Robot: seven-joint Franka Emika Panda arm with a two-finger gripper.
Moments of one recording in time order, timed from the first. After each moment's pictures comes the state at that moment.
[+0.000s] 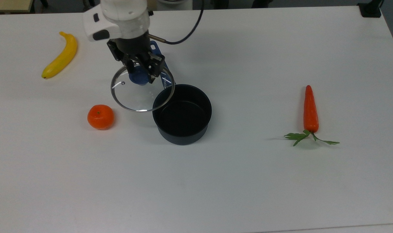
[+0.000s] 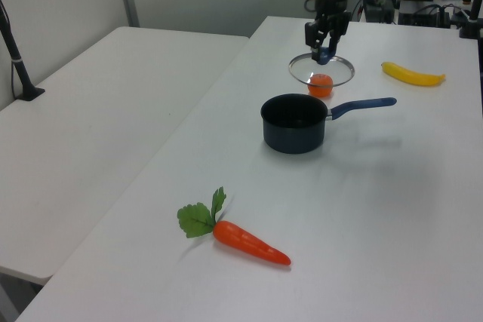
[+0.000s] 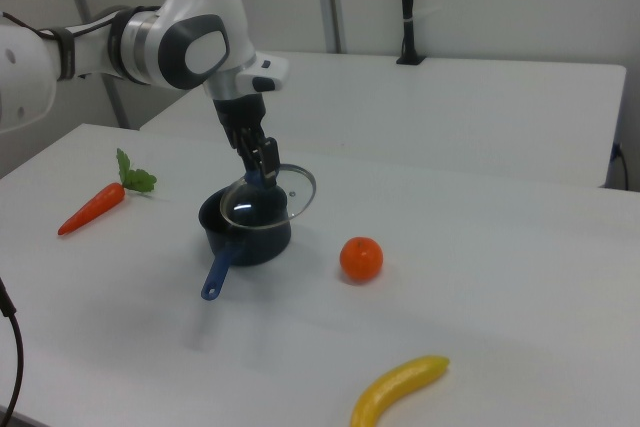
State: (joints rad) arm 0.25 0.31 -0.27 -1.53 0.08 1.91 0.35
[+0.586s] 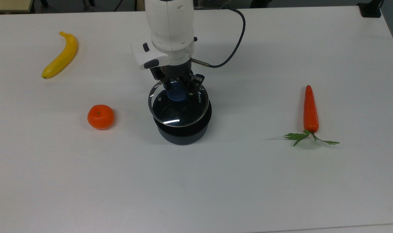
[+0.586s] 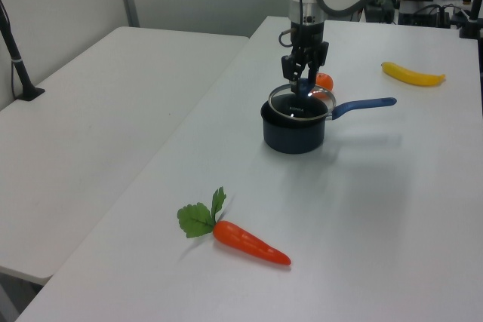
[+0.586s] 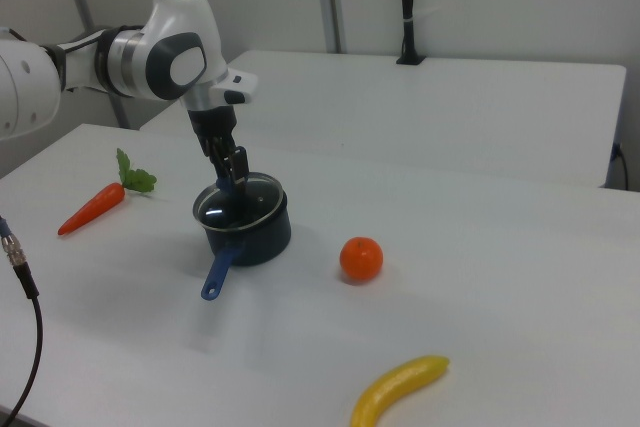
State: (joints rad) arm 0.33 0.44 -0.24 -1.44 0.11 1.91 0.44
